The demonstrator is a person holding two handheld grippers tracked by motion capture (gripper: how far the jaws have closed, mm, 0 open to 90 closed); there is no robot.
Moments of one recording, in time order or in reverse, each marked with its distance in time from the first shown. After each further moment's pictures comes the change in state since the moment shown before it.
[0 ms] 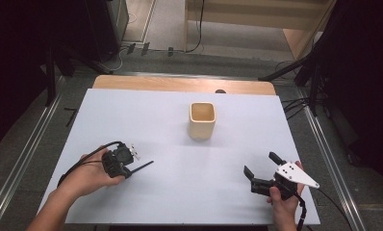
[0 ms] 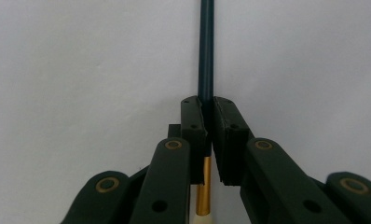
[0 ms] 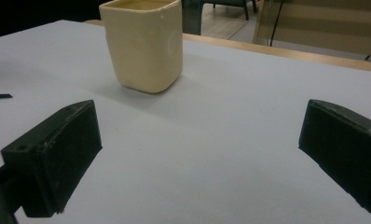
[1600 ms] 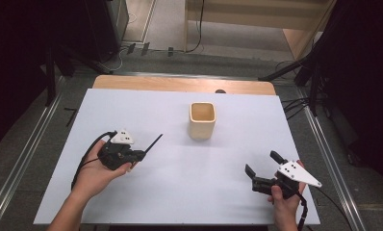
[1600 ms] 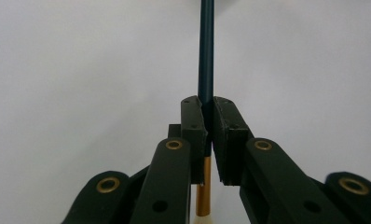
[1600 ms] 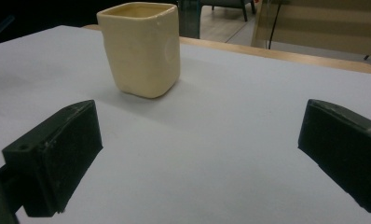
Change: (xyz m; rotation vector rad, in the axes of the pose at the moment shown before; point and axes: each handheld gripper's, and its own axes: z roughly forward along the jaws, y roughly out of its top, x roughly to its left) left arm 0.002 -0.002 -0.030 -0.588 -0.033 -0.156; right arm -0.003 0.004 -0.001 -0.007 -0.001 0.013
